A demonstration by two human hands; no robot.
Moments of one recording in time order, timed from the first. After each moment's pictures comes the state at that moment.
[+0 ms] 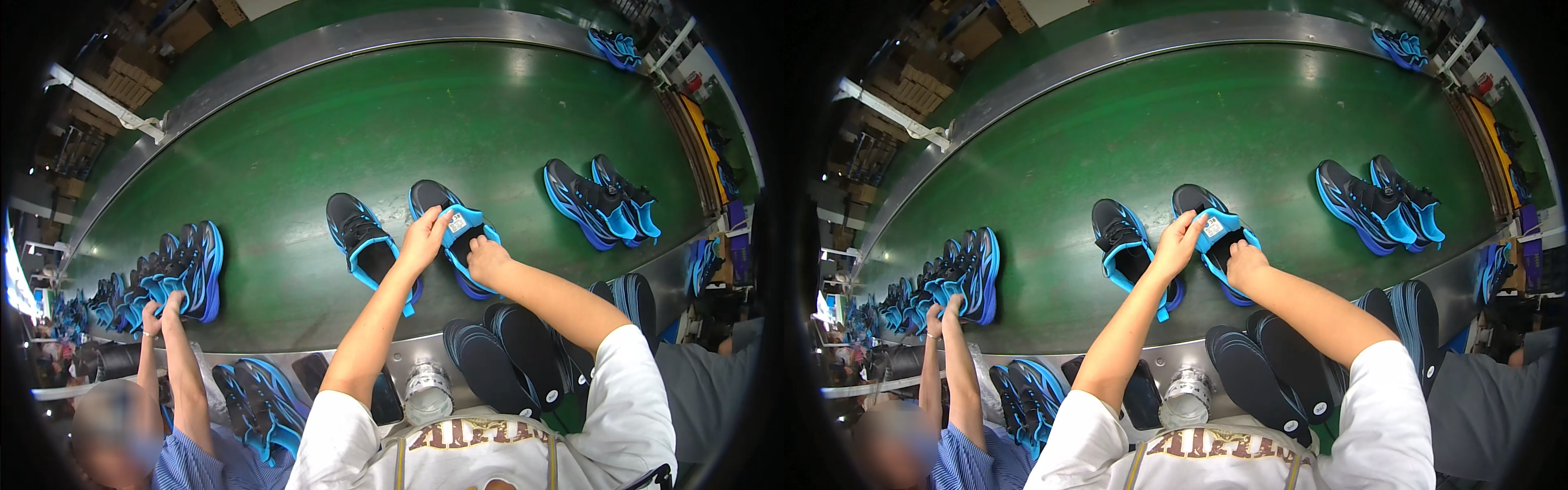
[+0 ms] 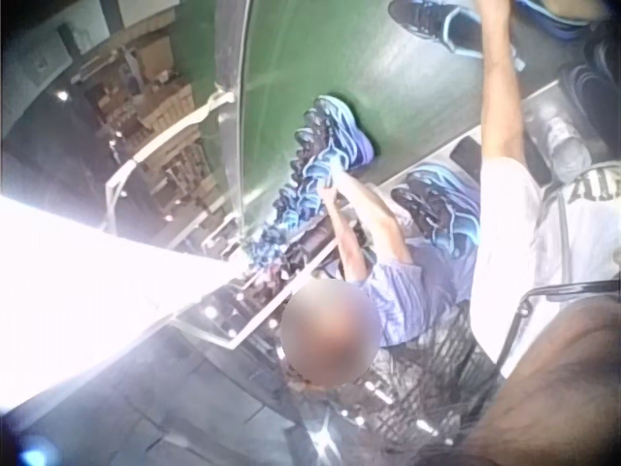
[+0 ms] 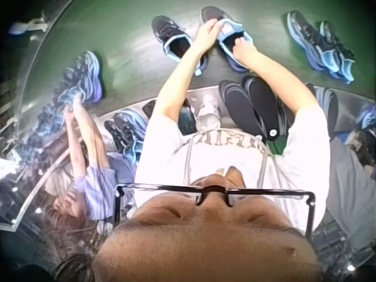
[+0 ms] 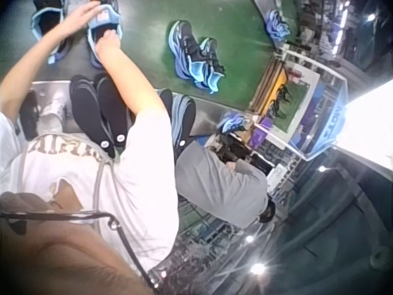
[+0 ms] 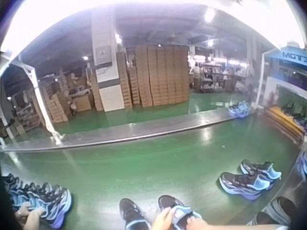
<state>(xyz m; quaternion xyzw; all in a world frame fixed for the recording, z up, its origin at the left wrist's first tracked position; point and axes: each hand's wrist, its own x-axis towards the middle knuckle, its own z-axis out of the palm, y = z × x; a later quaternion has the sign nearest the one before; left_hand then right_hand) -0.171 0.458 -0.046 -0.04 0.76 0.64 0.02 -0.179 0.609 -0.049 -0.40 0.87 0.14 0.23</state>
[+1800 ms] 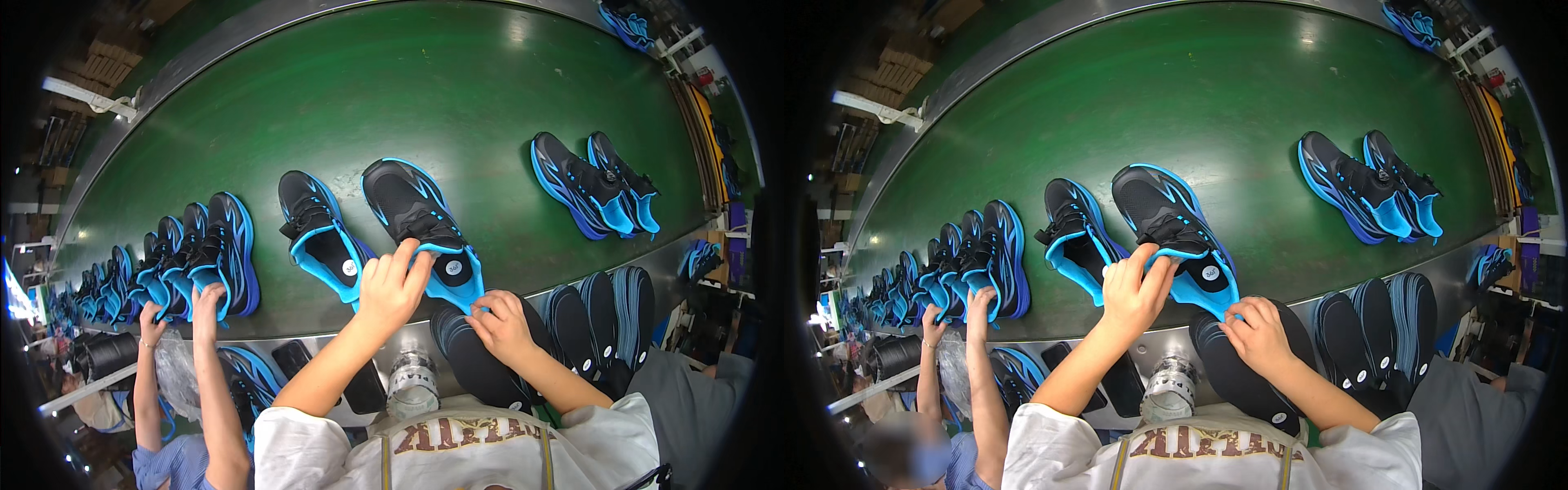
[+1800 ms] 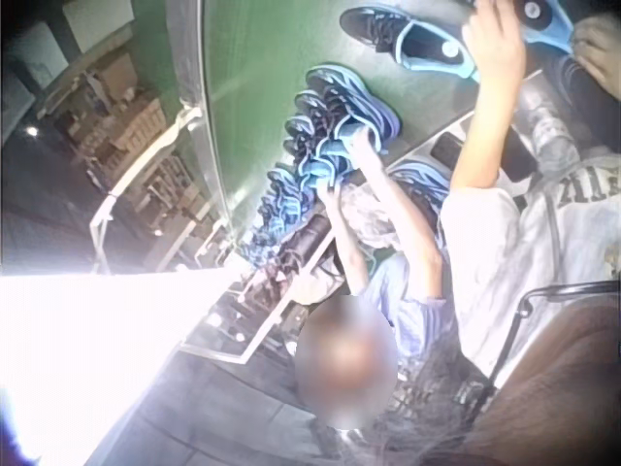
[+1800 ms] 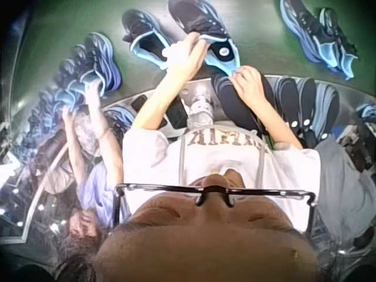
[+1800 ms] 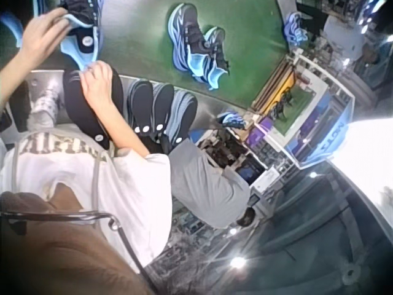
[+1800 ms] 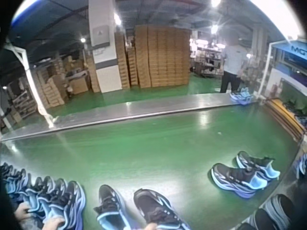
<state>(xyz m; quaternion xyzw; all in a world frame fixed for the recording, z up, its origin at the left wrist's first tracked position) -0.103 0.493 0.008 0.11 0.94 0.23 -0.22 -0.082 0.698 -0.006 -0.34 0.89 -0.30 0.01</state>
